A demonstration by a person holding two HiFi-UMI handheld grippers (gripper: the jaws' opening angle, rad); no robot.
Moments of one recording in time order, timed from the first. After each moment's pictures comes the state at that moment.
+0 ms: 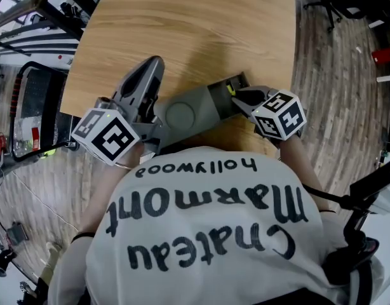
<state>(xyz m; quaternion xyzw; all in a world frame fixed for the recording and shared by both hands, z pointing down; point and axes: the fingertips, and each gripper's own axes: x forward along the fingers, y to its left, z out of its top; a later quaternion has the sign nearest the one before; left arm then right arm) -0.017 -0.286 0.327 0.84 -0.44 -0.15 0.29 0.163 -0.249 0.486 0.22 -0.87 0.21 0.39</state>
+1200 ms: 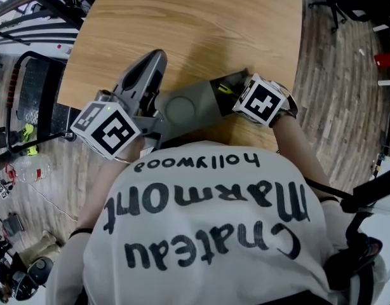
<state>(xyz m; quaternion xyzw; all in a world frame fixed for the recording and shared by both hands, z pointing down) -0.020 -0.286 0.339 0.83 -0.45 -0.15 0.30 0.156 -0.242 0.525 0.10 -0.78 0.11 0.61</state>
